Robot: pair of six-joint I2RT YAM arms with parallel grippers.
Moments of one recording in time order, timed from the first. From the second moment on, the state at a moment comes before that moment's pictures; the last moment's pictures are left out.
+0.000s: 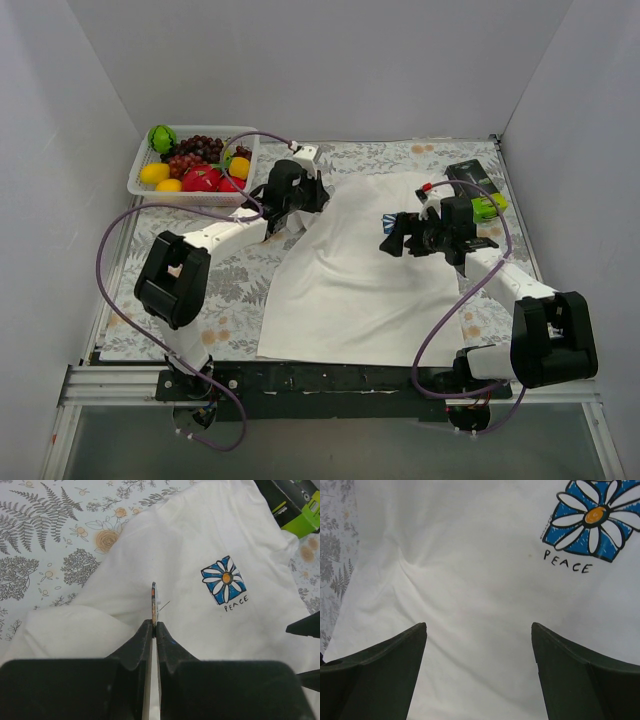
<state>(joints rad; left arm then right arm) -0.56 1.78 1.24 0.15 0.10 -0.28 0.21 1.32 0.71 -0.09 -0.48 0.23</state>
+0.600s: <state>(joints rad) -0.41 1.69 1.04 0.35 0.52 -0.31 0.21 1.35 0.75 0.29 -0.80 0.16</state>
